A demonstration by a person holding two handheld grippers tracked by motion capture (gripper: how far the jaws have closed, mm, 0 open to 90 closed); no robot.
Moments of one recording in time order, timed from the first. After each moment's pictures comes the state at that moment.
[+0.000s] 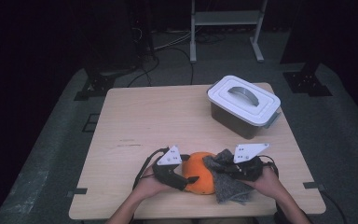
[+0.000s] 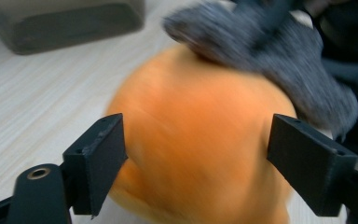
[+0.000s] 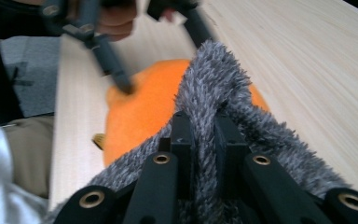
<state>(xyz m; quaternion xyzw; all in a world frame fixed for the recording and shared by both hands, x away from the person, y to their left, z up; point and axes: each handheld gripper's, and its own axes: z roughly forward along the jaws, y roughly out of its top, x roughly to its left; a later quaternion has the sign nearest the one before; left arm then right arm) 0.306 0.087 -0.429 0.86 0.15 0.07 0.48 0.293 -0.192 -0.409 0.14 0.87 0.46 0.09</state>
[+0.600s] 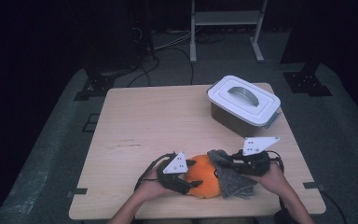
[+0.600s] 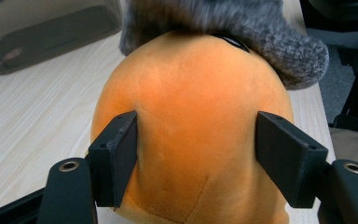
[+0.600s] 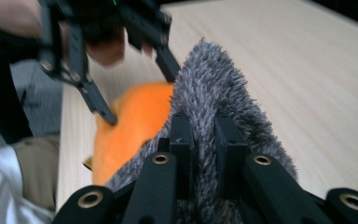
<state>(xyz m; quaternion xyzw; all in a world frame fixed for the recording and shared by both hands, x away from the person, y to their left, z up) 0.292 0.077 -0.430 0.88 0.08 0.10 0.46 0.304 -0.209 -0.399 0.16 0.86 0.49 0.08</state>
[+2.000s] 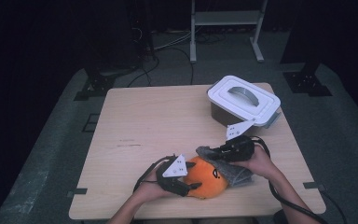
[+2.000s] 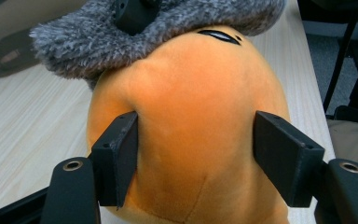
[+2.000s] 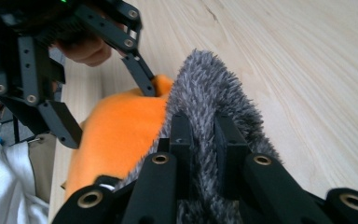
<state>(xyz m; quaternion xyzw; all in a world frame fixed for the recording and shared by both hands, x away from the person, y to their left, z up) 0.289 0.079 -0.433 0.88 0.07 0.10 0.46 0.356 -0.181 -0.399 0.17 0.88 0.45 0.00</state>
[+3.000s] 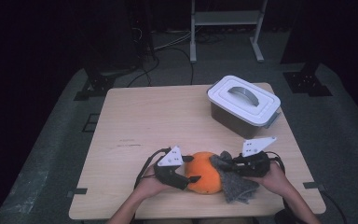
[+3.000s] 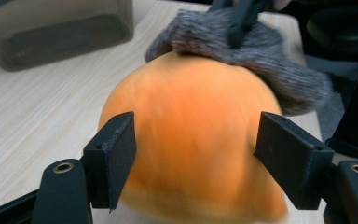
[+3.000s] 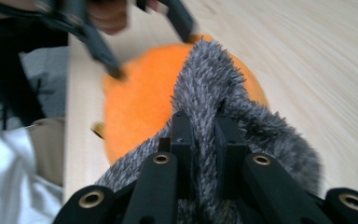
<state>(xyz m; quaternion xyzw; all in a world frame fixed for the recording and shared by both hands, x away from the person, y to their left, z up) 0.302 0.087 -0.424 0.86 0.12 0.08 0.49 0.310 -0.220 -0.413 0.17 0.87 0.47 0.04</state>
